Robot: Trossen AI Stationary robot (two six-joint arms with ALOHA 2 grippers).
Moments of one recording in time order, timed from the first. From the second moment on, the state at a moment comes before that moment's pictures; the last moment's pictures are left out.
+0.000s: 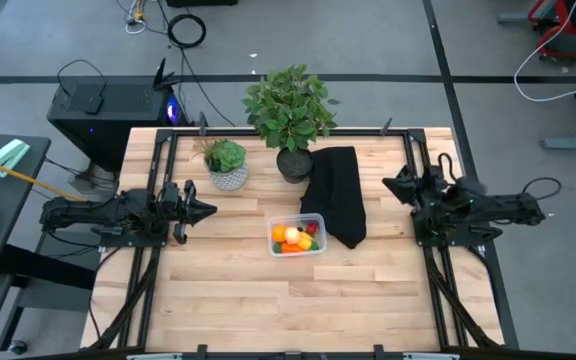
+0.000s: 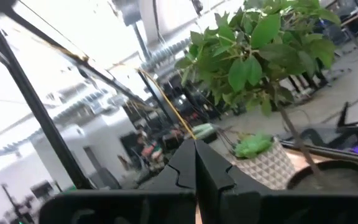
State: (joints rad) left arm -0.05 0.01 0.01 0.10 -0.09 -0.27; right arm 0.05 0.00 0.10 0.25 0.25 0.47
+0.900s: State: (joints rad) left arm -0.05 0.01 0.01 0.10 -0.09 -0.27; right arm 0.05 0.00 0.01 0.13 0.07 0.57
